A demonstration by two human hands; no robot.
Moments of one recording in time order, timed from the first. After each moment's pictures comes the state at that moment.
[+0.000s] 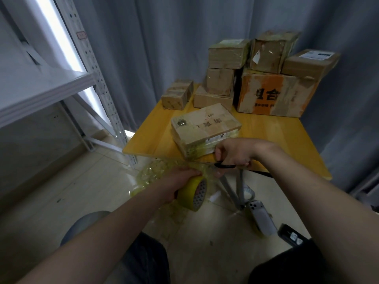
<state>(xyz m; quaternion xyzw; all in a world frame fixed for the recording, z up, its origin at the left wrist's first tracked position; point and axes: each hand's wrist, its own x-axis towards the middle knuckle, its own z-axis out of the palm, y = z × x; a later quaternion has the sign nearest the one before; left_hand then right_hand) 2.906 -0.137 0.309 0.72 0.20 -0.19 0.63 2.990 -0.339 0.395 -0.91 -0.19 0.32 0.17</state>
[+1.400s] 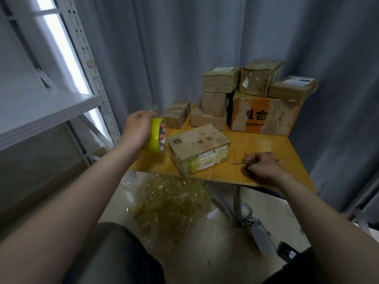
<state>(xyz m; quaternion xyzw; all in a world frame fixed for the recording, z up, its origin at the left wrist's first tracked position) 2.914 -0.102 0.487 0.71 0.13 0.17 0.67 2.995 -0.432 0.351 -0.93 0.09 0.12 0.35</state>
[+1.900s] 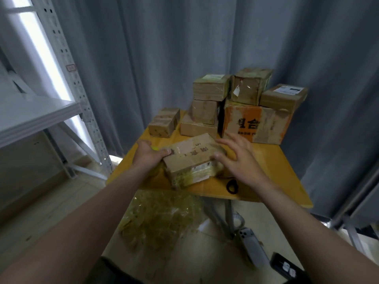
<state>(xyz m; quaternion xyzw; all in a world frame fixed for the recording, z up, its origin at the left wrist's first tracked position) 3.000 -0.101 0.401 0.85 0.19 0.08 0.49 2.994 -0.382 0.387 -0.90 -0.18 -0.12 0.37</state>
